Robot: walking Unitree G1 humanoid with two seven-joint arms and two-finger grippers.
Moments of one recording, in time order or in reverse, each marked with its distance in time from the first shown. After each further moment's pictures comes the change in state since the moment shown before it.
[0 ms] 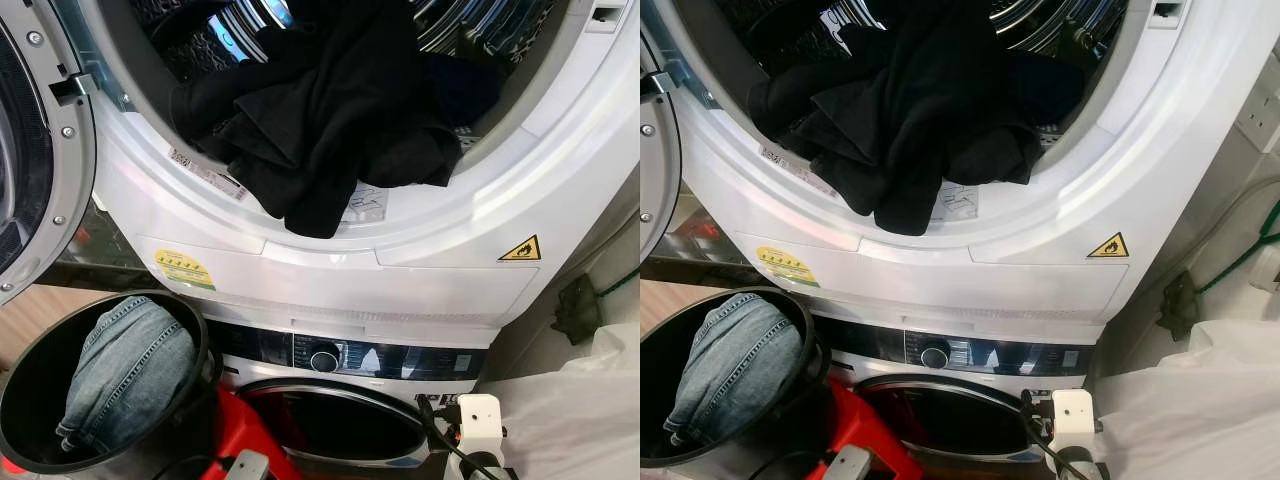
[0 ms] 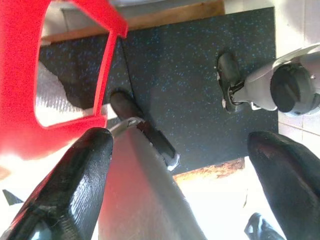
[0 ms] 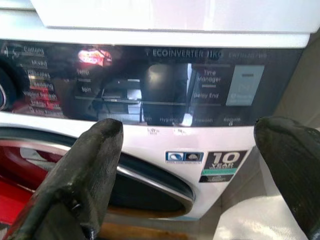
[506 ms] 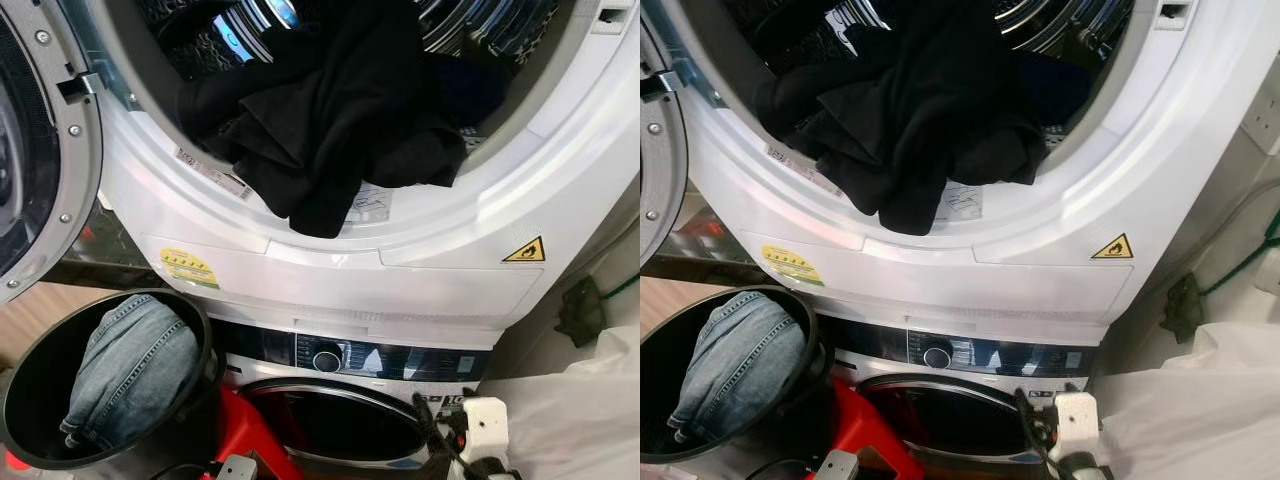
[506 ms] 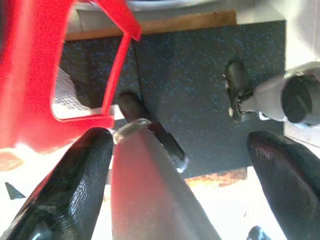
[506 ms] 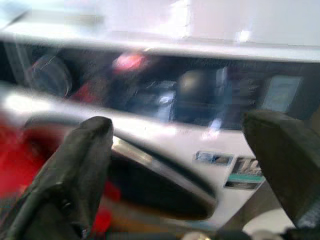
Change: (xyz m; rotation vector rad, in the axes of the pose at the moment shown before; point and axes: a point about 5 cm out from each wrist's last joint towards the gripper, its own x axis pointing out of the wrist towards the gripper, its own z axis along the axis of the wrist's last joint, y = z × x) left arm -0.002 0.009 0.001 -0.015 -0.028 0.049; right arm -0.030 -0.006 -0.006 -0.057 -0.018 0.263
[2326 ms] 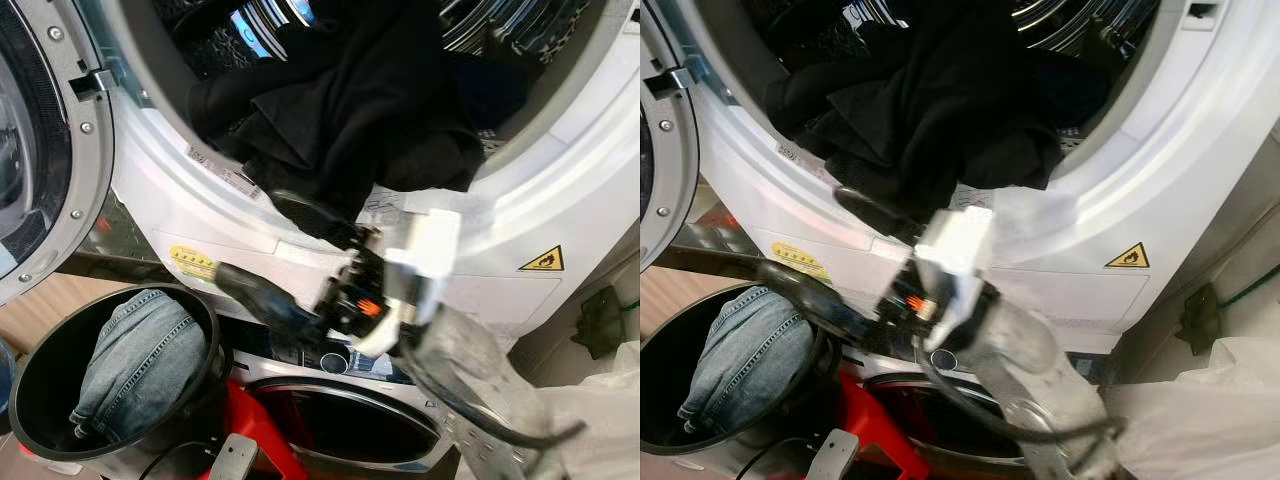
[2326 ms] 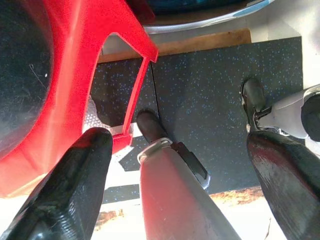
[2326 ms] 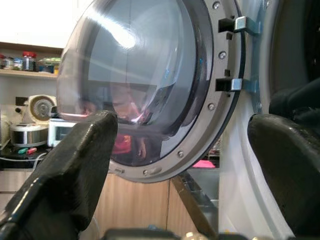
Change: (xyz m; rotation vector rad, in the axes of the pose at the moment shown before) left arm -0.001 0.006 0.020 0.080 -0.068 0.026; right arm -0.021 0.151 0.298 -0.051 -0.807 0.978
